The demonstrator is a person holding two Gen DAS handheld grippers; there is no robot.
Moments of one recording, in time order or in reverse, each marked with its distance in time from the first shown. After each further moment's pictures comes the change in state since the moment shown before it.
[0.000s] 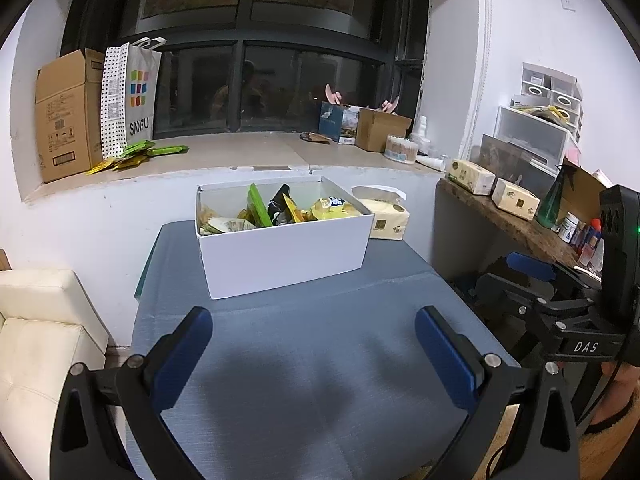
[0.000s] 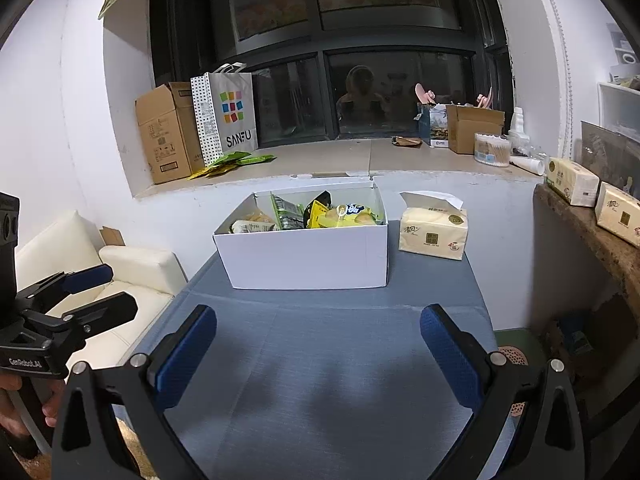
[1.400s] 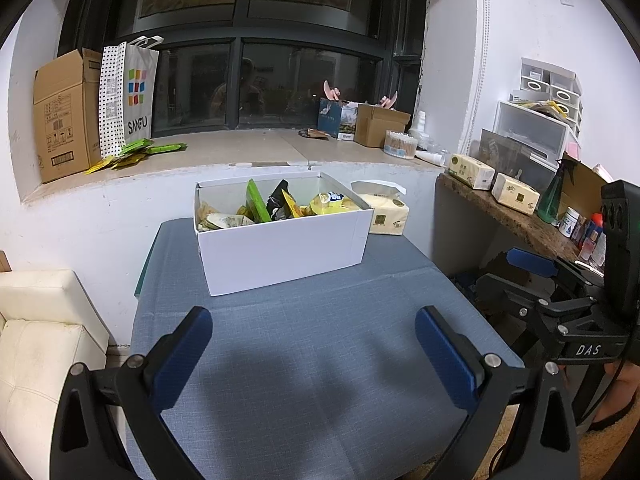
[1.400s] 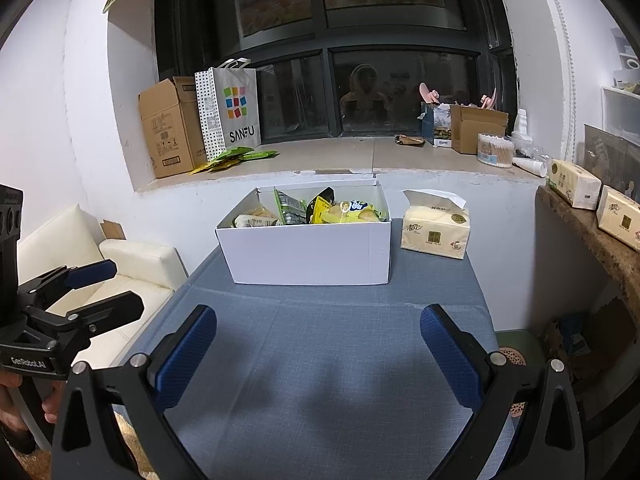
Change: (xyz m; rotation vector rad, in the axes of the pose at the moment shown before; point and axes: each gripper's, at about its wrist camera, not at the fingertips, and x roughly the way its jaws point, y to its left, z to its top) left arm 0.003 0.000 -0.004 0.007 0.009 0.000; right arm 0.002 0.004 -0.003 -0.015 0.008 0.004
